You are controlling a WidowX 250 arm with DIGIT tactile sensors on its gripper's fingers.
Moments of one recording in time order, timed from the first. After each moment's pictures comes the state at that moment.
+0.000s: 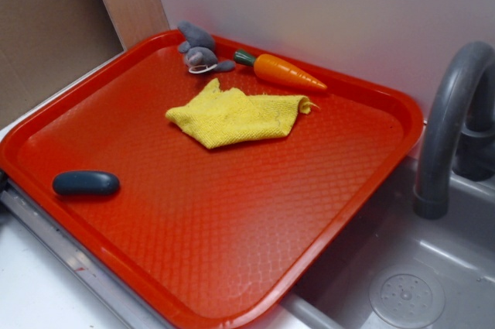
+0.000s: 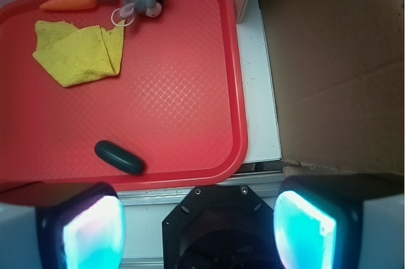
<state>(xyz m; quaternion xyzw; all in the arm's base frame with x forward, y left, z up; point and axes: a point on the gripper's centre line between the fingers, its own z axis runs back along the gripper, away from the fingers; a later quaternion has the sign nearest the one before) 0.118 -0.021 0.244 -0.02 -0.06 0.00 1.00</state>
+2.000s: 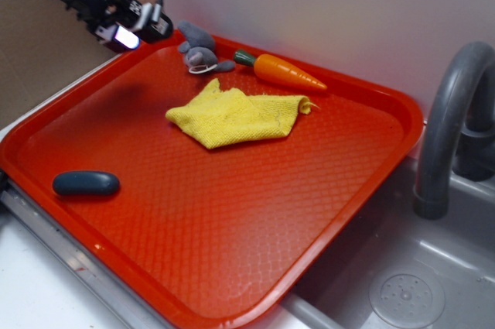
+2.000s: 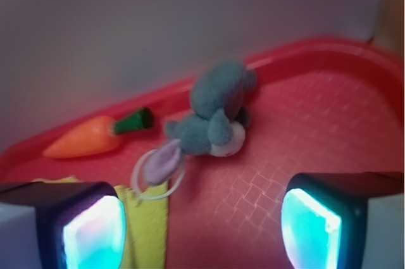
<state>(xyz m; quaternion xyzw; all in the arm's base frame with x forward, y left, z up) 0.282 -0.082 0.080 -0.19 -0.25 0.07 0.95</state>
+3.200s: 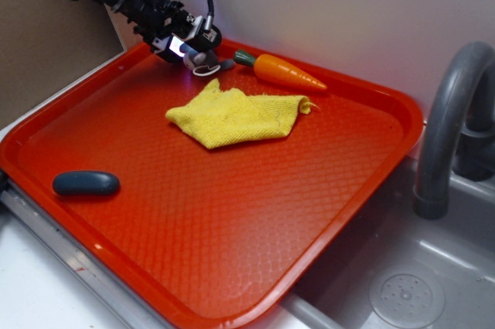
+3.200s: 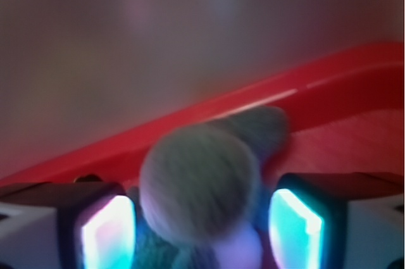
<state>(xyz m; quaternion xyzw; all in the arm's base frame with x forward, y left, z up) 0.338 -0.081 0.043 -0.21 -0.24 0.08 0.95</state>
